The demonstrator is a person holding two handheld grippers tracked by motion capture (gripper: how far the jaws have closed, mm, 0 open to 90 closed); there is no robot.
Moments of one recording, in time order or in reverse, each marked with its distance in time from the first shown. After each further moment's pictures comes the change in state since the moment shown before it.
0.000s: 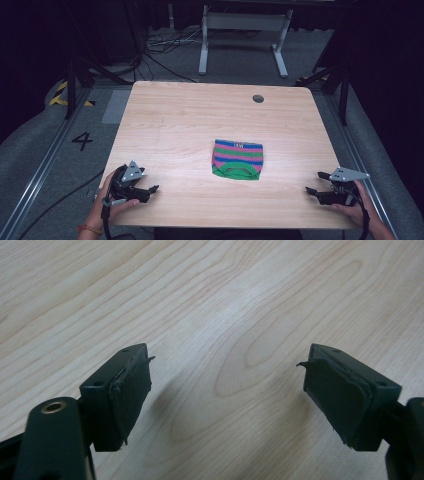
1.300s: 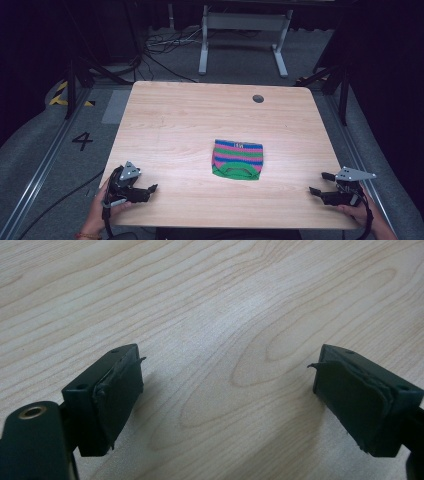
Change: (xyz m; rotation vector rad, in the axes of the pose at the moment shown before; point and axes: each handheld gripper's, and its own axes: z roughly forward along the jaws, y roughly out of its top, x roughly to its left) left arm 0.000 -0.005 0.004 0.001 0.040 -0.109; right arm -0.011 -0.010 -0.003 -0.020 0.021 0.058
